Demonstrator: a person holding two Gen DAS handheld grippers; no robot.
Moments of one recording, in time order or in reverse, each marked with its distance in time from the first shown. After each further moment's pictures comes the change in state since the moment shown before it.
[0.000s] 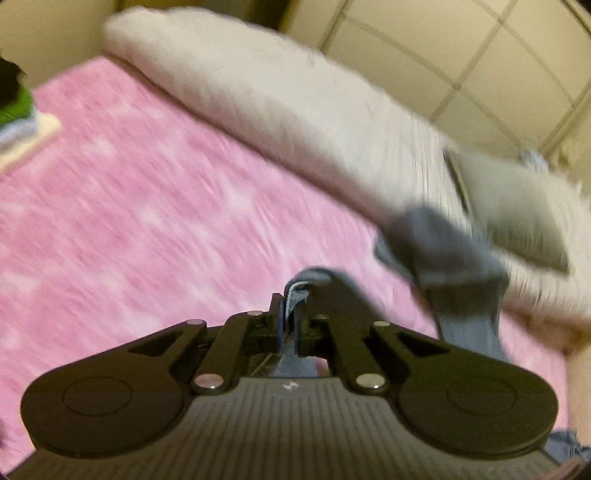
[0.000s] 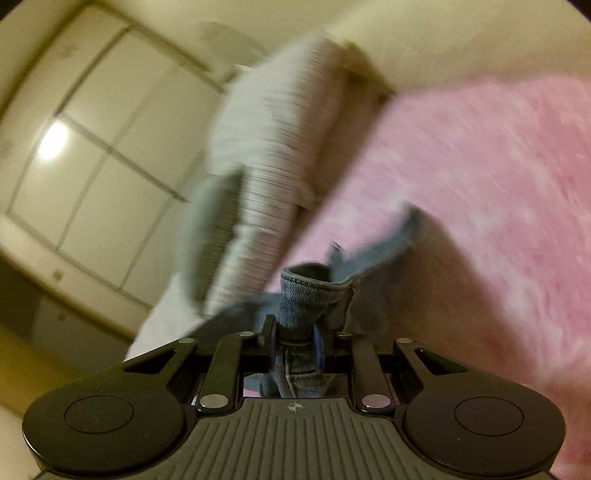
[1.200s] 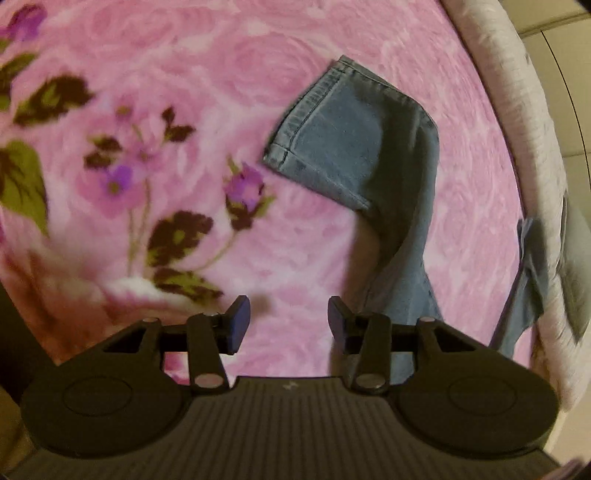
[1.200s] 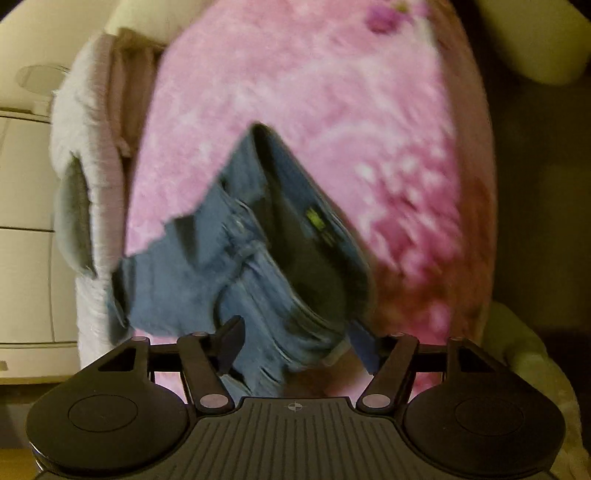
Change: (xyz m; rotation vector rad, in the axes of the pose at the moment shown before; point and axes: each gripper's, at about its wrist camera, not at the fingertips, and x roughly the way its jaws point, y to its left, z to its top) left arm -0.060 0.267 -0.162 -0.520 0.421 0.101; right arm -0.174 -0.108 -0.226 0.539 0.155 -0.368
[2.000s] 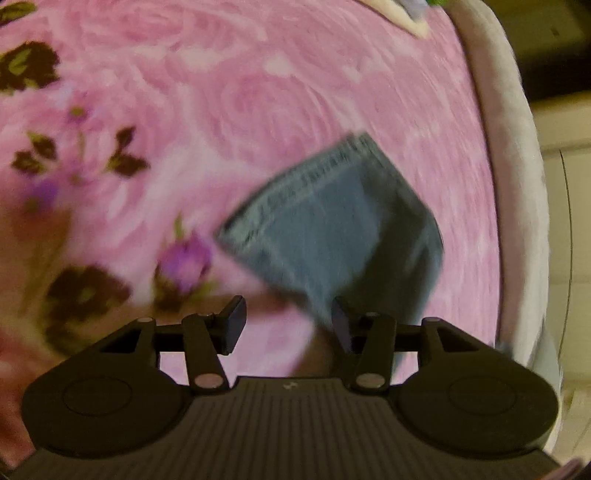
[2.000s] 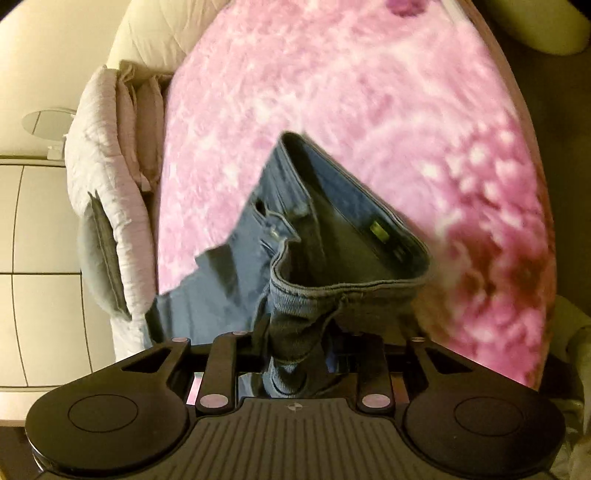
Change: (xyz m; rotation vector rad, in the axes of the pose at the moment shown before) left arm 0.060 -0.001 0.043 -0.386 -0.231 -0.085; right arm 0.040 0.027 0.016 0.110 -0.082 0.145
